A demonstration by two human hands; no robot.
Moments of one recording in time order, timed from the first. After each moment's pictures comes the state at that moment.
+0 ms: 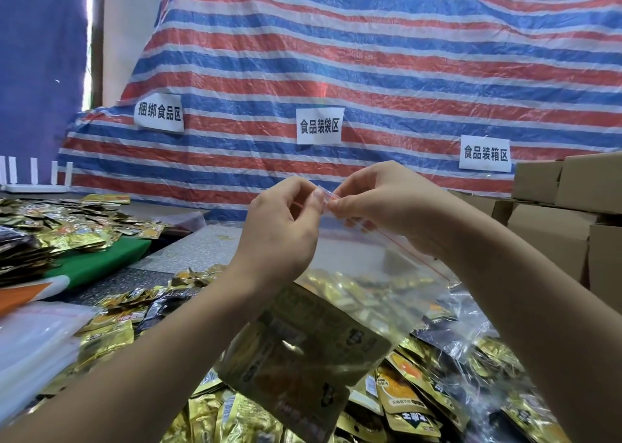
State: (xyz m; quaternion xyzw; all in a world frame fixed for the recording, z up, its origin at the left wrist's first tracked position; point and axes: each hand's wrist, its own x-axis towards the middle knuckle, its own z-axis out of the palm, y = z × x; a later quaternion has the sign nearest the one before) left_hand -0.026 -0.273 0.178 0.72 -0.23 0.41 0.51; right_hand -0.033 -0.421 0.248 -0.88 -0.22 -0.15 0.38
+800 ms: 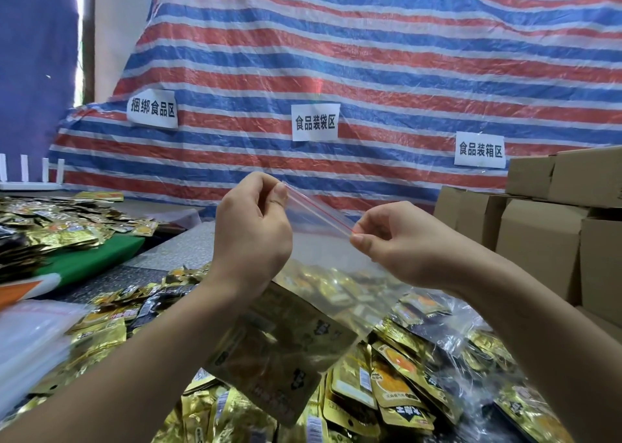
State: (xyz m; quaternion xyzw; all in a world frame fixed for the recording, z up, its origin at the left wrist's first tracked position) left_hand -0.013 -0.263 0.167 0.68 -0.16 0.47 0.54; right_hand -0.039 -0.452 0.209 -0.93 -0.21 -0.16 0.26
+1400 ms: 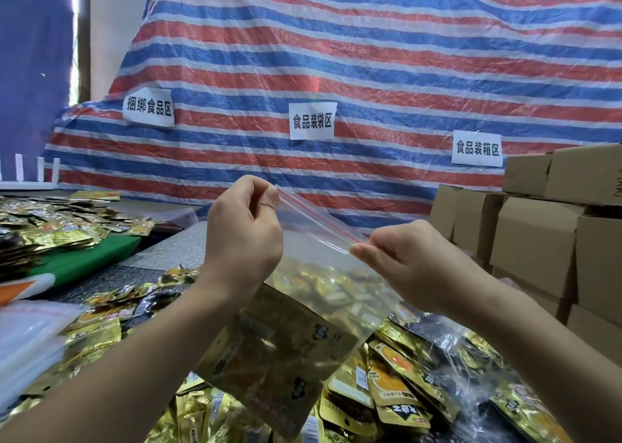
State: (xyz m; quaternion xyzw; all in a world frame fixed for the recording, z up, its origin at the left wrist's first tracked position) left_hand -0.014 -0.262 0.162 0.68 -0.15 0.48 0.53; right_hand -0.036 -0.475 0.185 -0.92 -0.28 -0.26 0.11
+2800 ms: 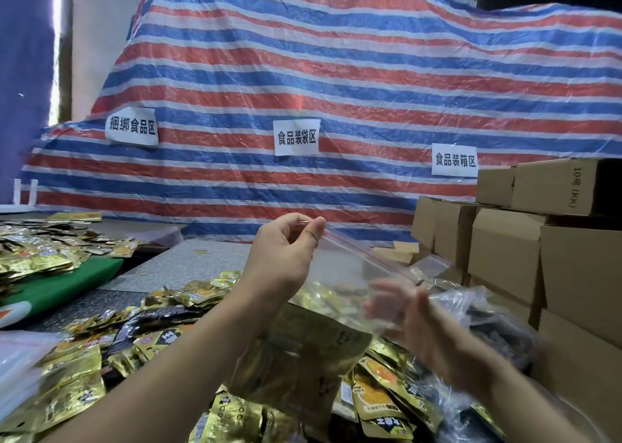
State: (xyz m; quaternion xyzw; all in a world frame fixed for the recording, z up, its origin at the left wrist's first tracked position) left_hand -0.002 -0.309 0.165 0.68 -0.23 0.28 0.64; right_hand -0.022 -0.540 0.108 -0.73 -0.26 0.03 0.63
